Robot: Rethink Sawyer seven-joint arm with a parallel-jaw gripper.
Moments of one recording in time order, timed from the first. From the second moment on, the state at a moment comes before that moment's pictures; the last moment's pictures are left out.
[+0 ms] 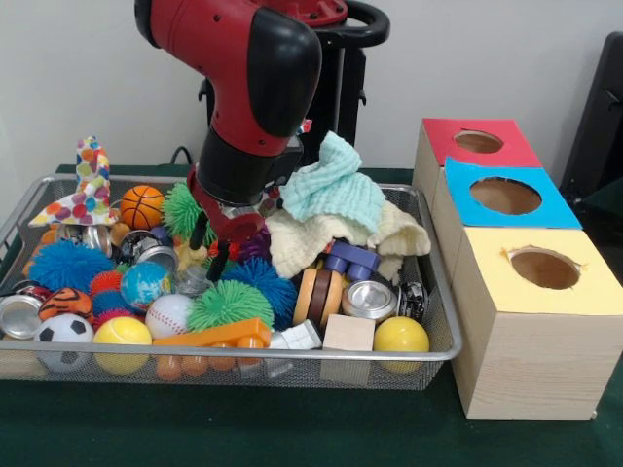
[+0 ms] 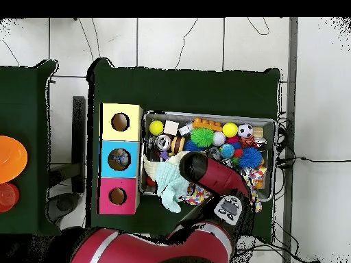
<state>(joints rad) -0.04 -0.26 -0.47 1.63 0.33 0.28 2.27</state>
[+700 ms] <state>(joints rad) -0.23 -0.42 -0.41 1.75 0.30 0.04 2.27</state>
